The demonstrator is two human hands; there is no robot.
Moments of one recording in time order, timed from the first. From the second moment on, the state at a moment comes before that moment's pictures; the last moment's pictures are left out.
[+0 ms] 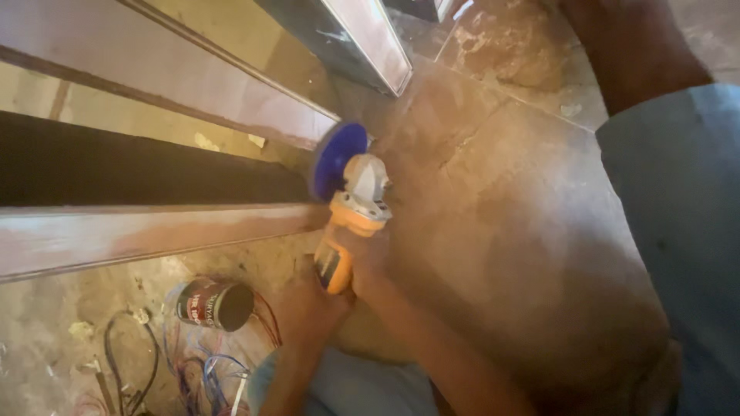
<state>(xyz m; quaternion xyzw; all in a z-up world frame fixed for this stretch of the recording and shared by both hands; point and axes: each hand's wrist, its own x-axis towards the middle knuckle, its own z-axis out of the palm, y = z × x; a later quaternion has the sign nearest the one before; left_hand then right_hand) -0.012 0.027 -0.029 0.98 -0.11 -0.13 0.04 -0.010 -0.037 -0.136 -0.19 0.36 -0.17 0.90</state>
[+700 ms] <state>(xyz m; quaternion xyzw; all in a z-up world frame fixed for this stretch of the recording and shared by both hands) -0.053 0.008 -0.079 0.95 -0.22 -0.17 0.13 0.031 -0.323 -0.033 -0.42 0.31 -0.39 0.76</state>
